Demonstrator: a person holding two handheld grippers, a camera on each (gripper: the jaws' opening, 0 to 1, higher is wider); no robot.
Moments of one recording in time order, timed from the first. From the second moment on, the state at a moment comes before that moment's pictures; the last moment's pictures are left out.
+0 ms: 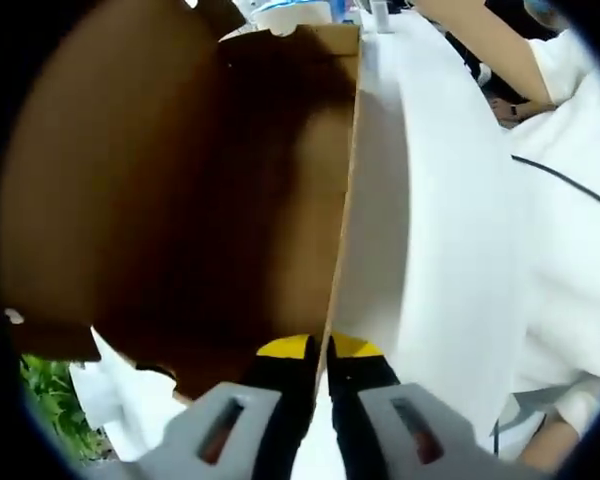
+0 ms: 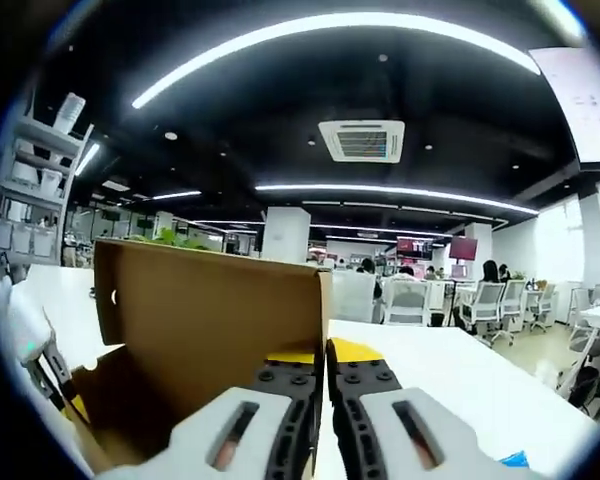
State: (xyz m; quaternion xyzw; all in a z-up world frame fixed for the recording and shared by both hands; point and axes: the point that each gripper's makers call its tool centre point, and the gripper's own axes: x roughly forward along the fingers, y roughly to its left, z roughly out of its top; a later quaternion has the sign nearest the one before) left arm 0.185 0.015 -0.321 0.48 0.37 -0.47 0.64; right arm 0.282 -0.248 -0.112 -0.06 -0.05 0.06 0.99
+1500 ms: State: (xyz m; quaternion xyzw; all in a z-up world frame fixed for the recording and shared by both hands) left arm 0.203 0.010 -0.314 0.46 0.30 -0.46 0.70; right arm 0.248 -0.246 -0.115 -0.09 -0.13 0.04 0.99
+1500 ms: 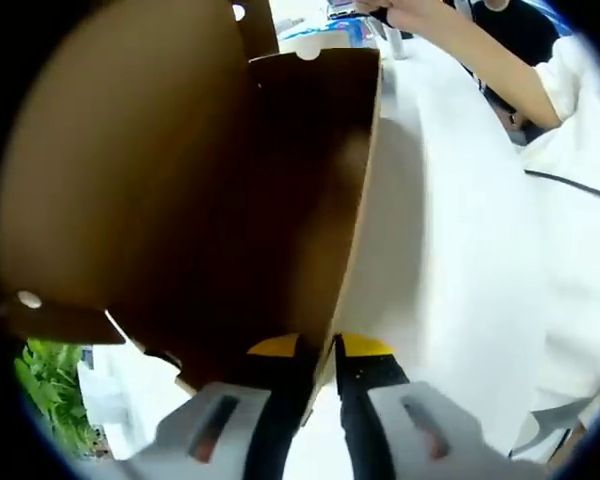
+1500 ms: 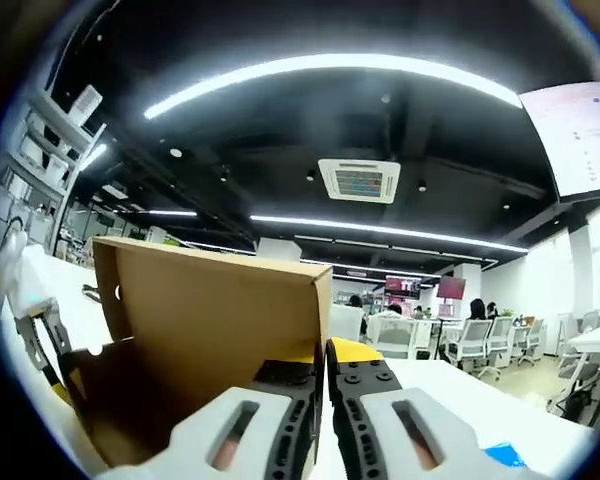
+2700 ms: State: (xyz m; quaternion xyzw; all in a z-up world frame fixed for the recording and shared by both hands) left arm 0.207 0.014 -0.272 0.43 0.21 -0.45 0.75; right arm 0.250 -0.264 -0.149 -0.09 -0.13 0.01 0.99
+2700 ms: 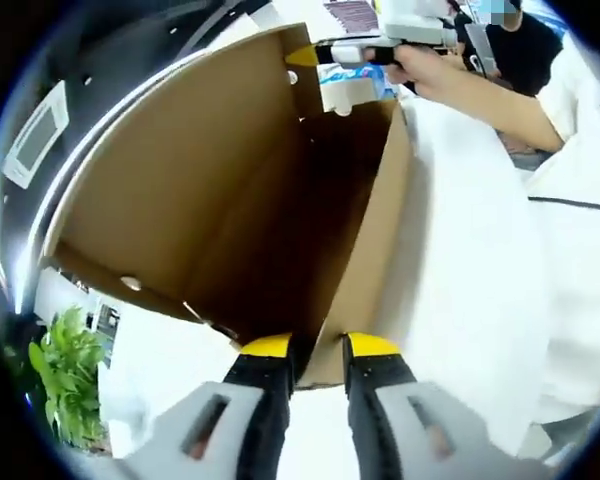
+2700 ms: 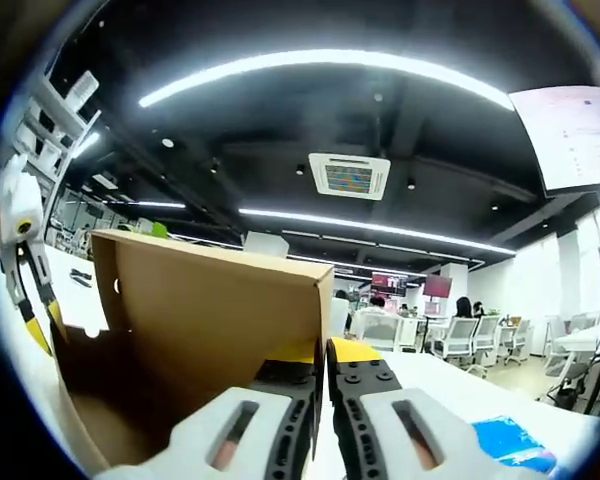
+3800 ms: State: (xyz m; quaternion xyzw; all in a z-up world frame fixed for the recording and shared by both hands) left arm 0.194 0.030 -0.232 0.11 0.14 -0.50 0.85; right arm 0.239 -0.259 -0.159 -0.11 -0.13 0.01 0.99
